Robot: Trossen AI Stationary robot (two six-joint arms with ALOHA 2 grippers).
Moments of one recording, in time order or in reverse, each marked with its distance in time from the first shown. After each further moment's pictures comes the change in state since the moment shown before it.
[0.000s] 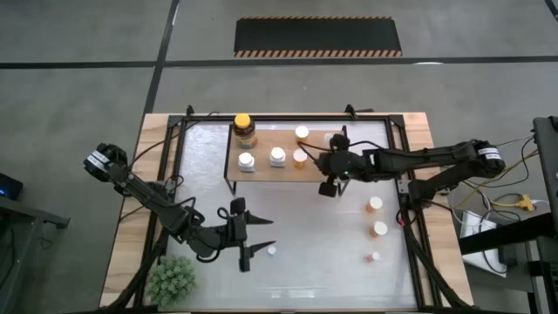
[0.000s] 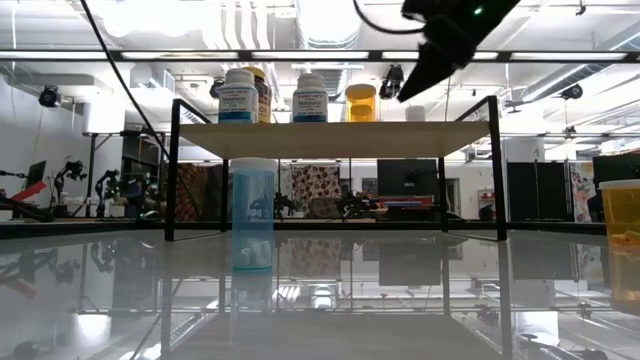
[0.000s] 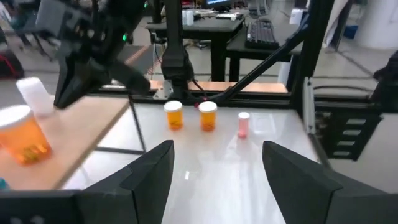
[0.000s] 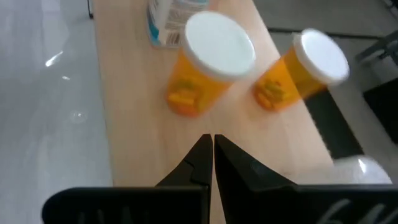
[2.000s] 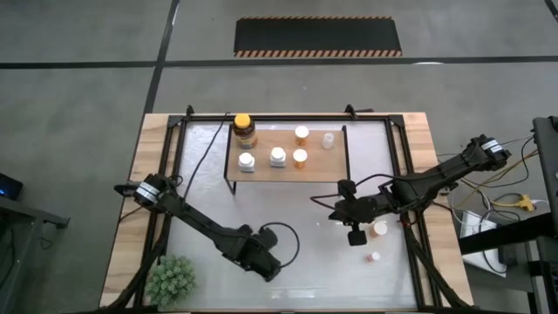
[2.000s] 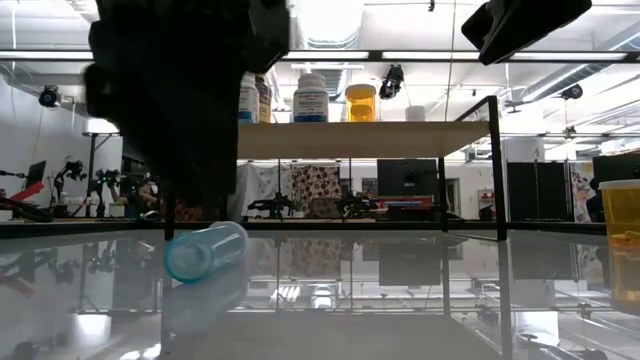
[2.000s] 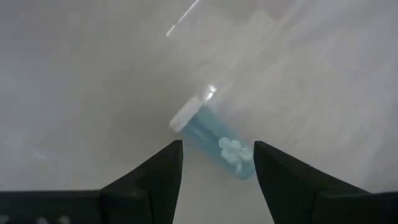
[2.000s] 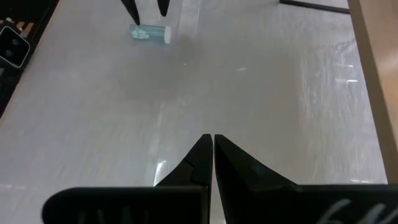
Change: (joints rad) left arm 0.096 0.553 0.482 -0.969 0.523 -1.041; right arm 0.393 -0.085 -0.085 -0.072 -0.226 0.222
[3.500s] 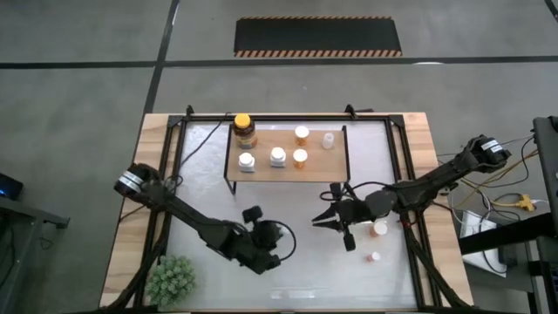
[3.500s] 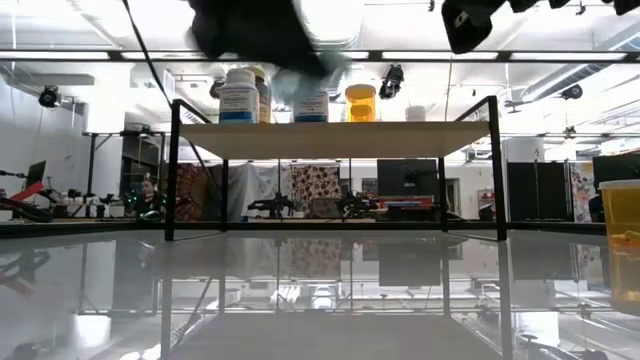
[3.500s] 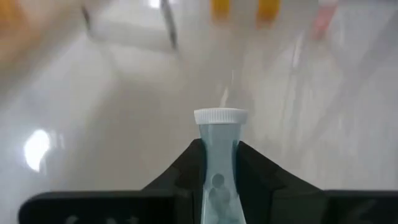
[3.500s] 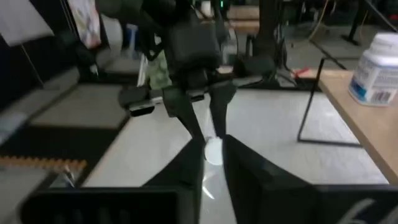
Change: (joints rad) left arm 0.001 -0.185 -0.199 0.430 -0.496 0.630; right arm 0.000 -0.001 -0.313 0.965 -0.011 -0.088
